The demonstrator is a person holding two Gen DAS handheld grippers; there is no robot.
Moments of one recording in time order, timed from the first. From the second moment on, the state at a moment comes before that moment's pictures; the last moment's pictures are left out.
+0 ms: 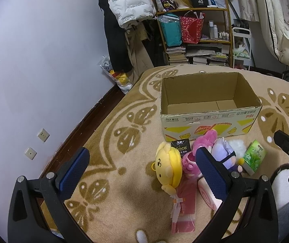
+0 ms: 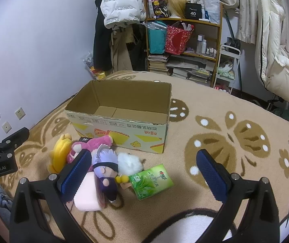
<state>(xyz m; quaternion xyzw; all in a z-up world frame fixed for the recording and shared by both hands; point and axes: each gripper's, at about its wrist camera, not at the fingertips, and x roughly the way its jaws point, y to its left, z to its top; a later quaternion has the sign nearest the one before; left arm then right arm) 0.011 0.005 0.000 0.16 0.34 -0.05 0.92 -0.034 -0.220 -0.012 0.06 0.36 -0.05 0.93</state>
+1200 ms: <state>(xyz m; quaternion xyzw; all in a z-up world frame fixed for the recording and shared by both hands) 0.105 0.029 -0.071 0.12 0.45 -0.04 0.88 0.018 -0.244 -0.052 0.07 0.42 -0.07 0.90</state>
